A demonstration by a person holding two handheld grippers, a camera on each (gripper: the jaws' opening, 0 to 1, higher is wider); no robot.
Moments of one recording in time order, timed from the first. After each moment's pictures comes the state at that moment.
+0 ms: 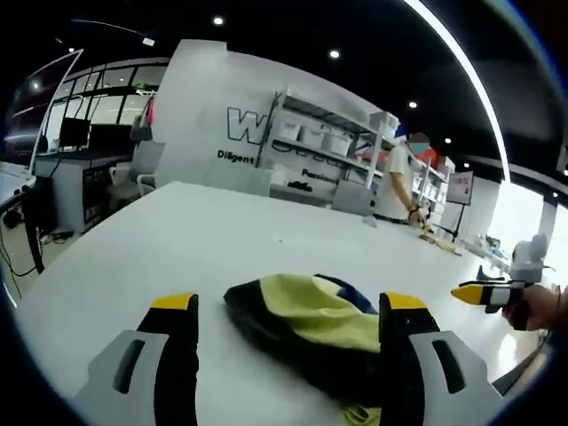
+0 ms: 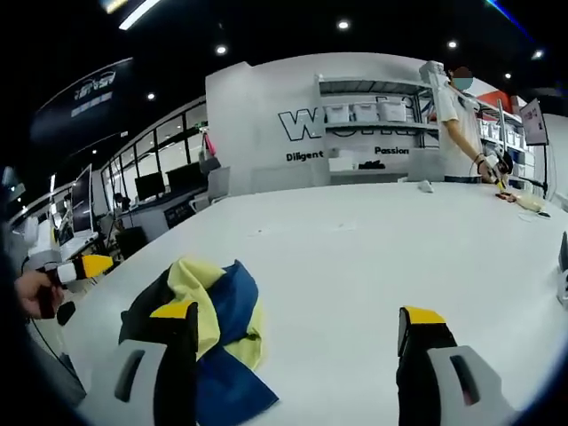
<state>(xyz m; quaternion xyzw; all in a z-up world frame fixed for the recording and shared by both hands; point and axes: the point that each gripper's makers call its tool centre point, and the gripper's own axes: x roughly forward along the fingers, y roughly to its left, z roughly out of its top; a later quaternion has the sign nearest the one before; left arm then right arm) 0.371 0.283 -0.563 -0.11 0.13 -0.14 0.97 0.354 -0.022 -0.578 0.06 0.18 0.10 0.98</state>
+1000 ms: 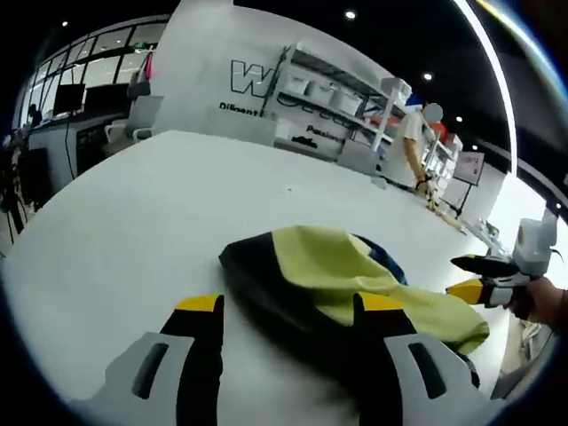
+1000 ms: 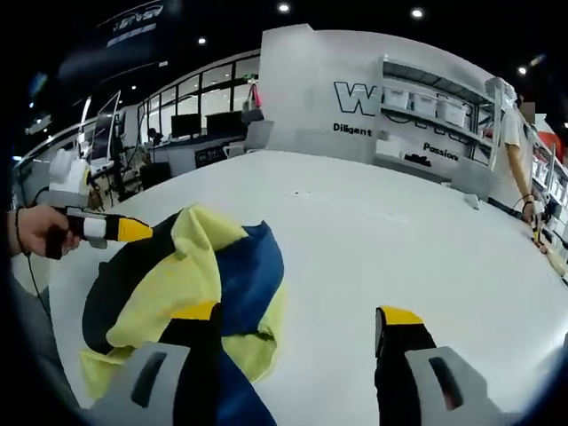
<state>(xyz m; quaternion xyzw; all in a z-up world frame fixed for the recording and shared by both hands) 0.411 0.272 -0.640 -0.13 0.25 -0.15 0.95 0.395 0.031 -0.627 -0.08 0.25 0.19 0.94</state>
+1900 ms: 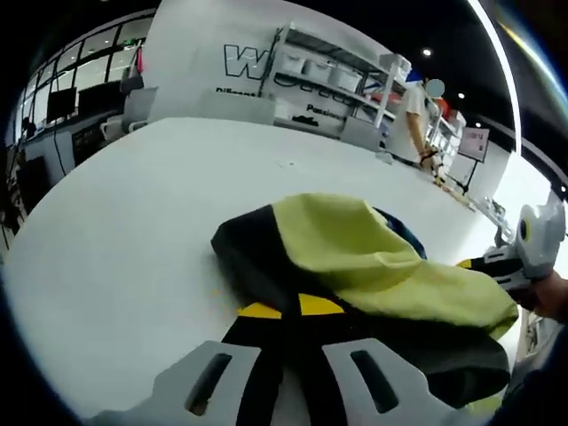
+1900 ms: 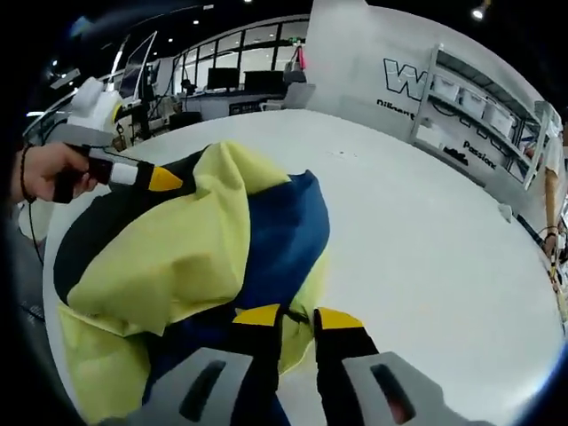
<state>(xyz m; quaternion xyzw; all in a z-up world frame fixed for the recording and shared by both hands) 0.414 0.263 -0.667 -0.09 0.29 -0.14 0.94 0.389 0.058 -0.676 -0.15 0.31 0.25 0.90</state>
